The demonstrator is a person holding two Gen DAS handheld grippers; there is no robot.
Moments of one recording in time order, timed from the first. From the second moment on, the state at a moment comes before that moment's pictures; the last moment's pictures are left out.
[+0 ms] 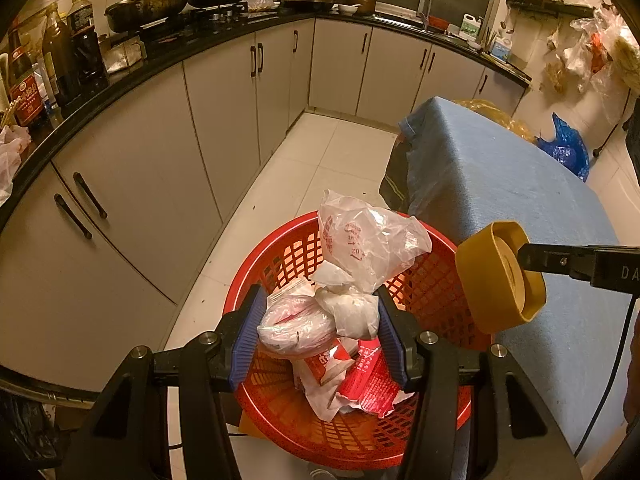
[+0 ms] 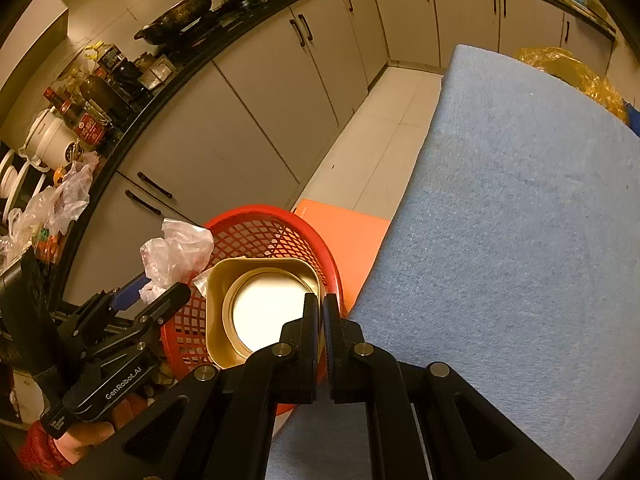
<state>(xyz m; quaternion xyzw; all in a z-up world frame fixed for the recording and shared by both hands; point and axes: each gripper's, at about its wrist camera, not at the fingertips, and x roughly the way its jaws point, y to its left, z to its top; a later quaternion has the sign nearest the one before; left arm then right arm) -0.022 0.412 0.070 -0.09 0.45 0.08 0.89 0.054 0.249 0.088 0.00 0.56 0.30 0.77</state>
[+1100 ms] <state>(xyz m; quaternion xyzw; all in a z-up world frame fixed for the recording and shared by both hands) -0.120 0.385 0.155 -0.10 0.34 0.20 0.91 -0.046 0.190 0.162 -0.12 0.44 0.29 0.84</state>
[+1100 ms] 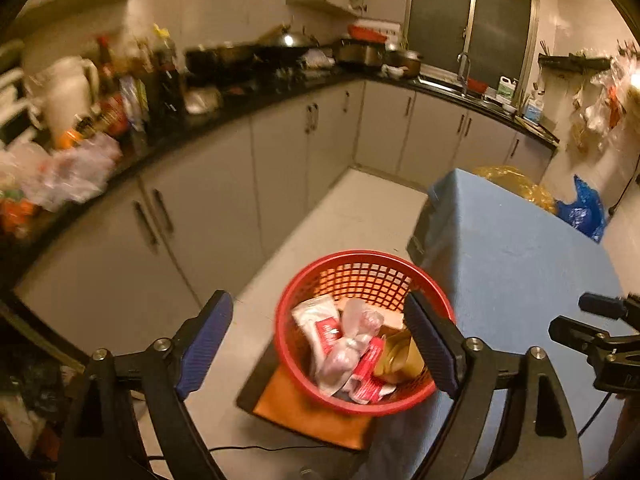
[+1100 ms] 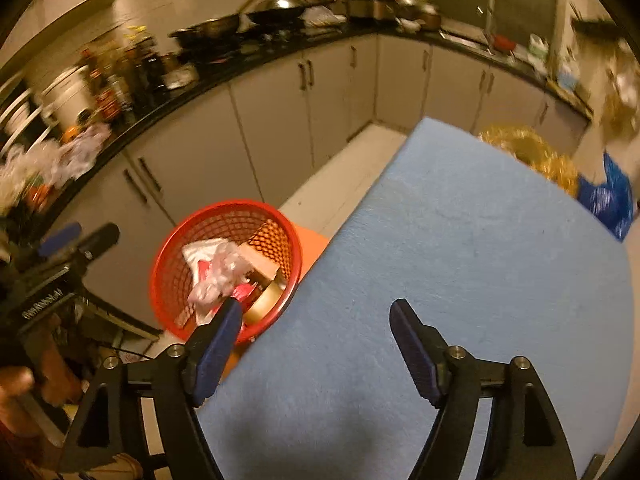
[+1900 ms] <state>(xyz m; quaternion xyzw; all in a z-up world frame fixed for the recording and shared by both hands) -0.187 0.250 0.203 -0.02 0.36 0.34 0.87 -0.132 0.090 0.194 -0.21 0.34 0.39 0.83</state>
